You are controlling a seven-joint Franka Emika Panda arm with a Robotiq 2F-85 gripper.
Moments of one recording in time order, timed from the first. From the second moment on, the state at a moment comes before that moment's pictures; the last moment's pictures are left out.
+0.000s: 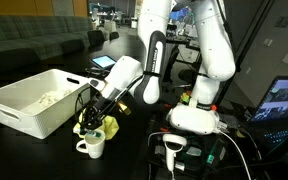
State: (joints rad) arm -0.02 0.53 0.55 -2.53 -0.22 3.58 -0.24
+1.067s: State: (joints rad) arm 0.25 0.33 0.31 -2.70 -0.17 3.72 -0.20
